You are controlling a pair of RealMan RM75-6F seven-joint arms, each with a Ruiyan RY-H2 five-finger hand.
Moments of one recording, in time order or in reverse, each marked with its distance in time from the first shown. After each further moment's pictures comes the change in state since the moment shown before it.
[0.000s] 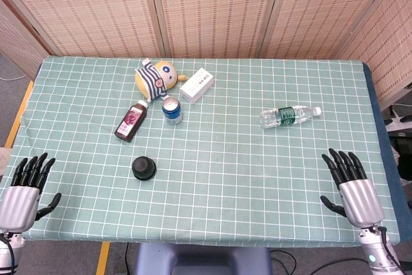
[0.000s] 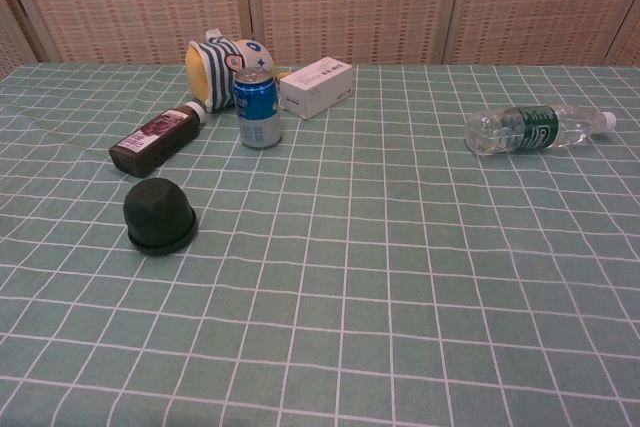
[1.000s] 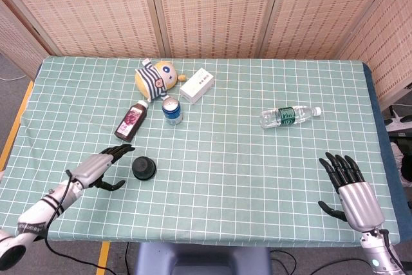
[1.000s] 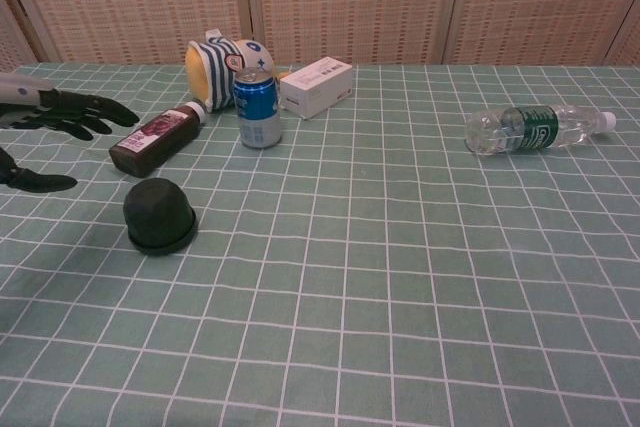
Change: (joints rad) left arm -0.569 0.291 -0.093 -0.389 -0.269 -0.975 -0.404; right arm -0.004 0.049 -0.024 -0.046 -0.027 -0.028 0.056
